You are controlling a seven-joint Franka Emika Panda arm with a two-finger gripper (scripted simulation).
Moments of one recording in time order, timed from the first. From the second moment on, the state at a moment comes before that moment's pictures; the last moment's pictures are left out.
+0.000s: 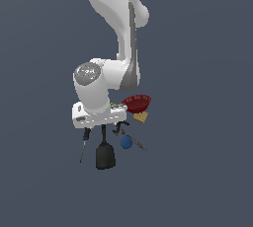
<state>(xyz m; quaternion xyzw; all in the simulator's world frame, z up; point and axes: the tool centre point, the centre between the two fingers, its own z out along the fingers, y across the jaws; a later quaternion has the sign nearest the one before) 0.045 -0.099 0.110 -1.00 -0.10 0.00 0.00</state>
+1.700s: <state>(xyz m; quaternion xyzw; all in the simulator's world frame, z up) 0.041 -0.115 0.019 -0.99 -0.12 0.00 0.00</state>
